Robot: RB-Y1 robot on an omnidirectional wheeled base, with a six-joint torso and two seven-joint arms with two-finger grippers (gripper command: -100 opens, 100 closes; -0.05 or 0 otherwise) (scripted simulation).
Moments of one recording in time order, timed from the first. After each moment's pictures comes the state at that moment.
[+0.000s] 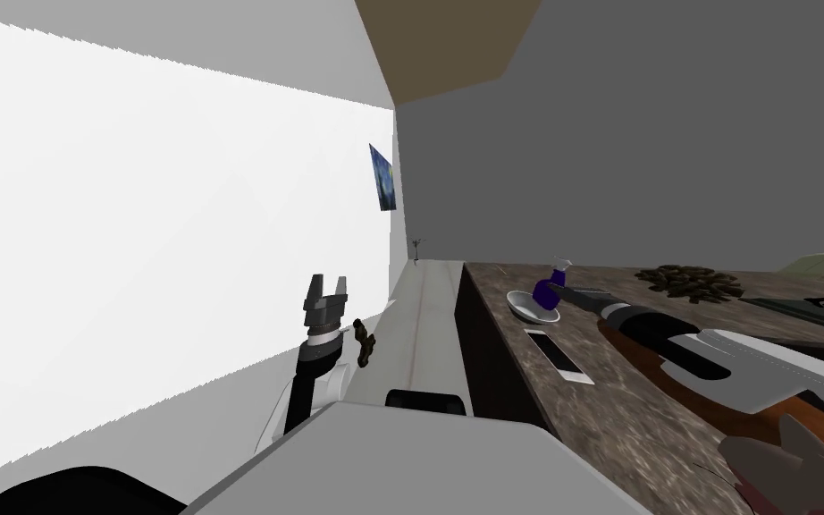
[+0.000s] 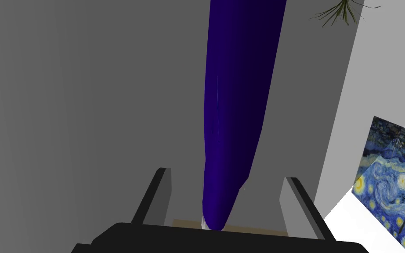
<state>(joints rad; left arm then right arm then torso) 0.51 -0.04 0.05 -2.27 -0.12 -0.65 0.17 0.36 -1.22 -0.18 -1.58 0.31 -0.05 0.05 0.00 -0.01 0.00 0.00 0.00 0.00</state>
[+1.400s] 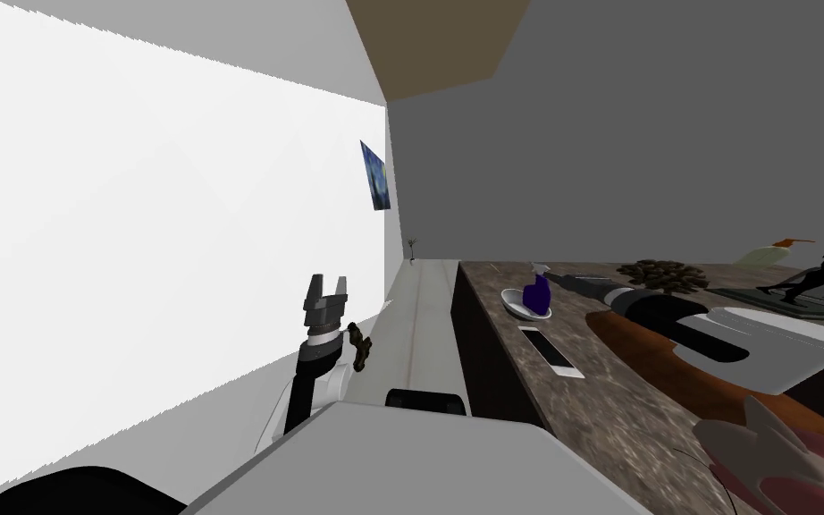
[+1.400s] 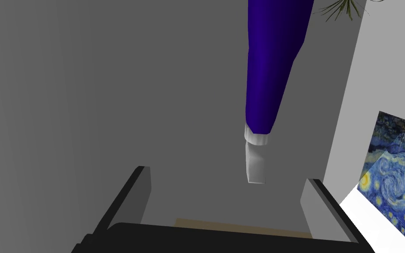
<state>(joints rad) 0.51 -0.04 0.05 -2.27 -0.12 -0.65 0.17 0.41 -1.38 -0.22 -1.64 0.24 -0.02 -0.05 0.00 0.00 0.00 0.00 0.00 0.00</state>
